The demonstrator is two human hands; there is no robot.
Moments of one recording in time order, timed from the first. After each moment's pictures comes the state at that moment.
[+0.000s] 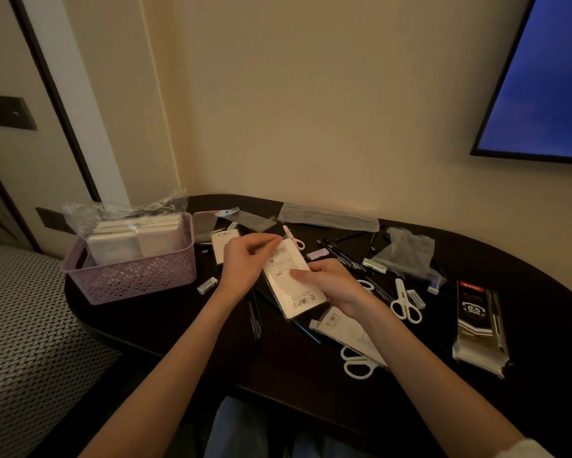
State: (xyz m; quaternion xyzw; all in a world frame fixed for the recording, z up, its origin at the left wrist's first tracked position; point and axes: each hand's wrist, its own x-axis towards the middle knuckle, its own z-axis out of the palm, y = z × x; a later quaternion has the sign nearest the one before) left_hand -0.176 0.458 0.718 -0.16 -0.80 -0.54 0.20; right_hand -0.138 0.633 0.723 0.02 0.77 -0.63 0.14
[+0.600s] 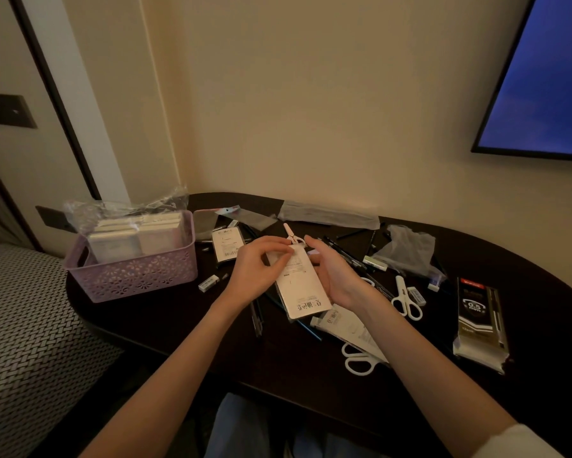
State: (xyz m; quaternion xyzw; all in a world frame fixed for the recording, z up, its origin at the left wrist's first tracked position) left_hand -0.169 0.462 0.709 -0.24 -0.83 -0.48 0.18; right_hand -0.147 0.629 0.728 0.06 0.63 -0.75 0.18
